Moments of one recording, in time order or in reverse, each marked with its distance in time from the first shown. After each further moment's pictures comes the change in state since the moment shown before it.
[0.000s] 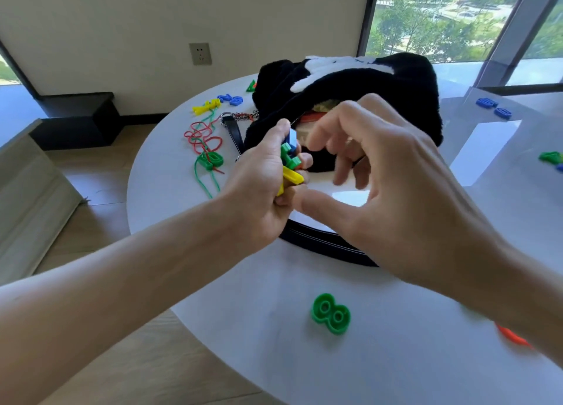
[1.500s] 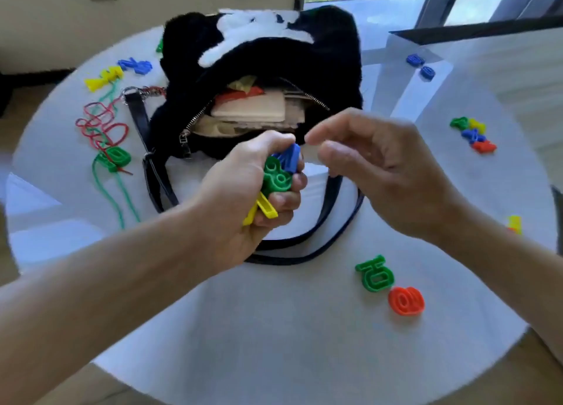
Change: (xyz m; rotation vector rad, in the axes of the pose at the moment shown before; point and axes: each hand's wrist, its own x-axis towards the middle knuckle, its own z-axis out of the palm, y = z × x) left_hand -0.004 -0.007 0.057 0.174 -0.297 -0.272; right_hand -0.003 0.088 -0.047 0.308 -0.030 0.253
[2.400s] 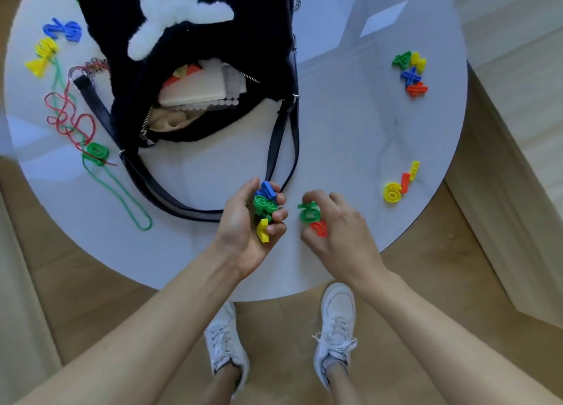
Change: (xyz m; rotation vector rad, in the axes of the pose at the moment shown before) left_hand -0.020 -0.022 0.067 -0.499 0.283 -0.515; right_hand -0.099 -0.020 -0.022 -0.285 -0.169 0.676
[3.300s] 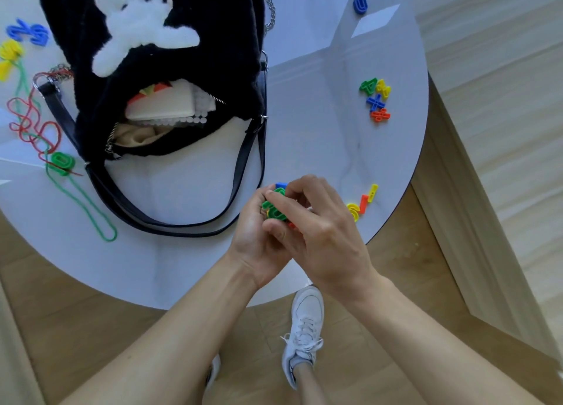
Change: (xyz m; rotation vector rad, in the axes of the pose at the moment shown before) left_hand 0.004 -0.025 0.077 -0.062 -0.126 -0.104; right_hand 0.015 -0.016 -0.071 -0.034 0.317 -0.488
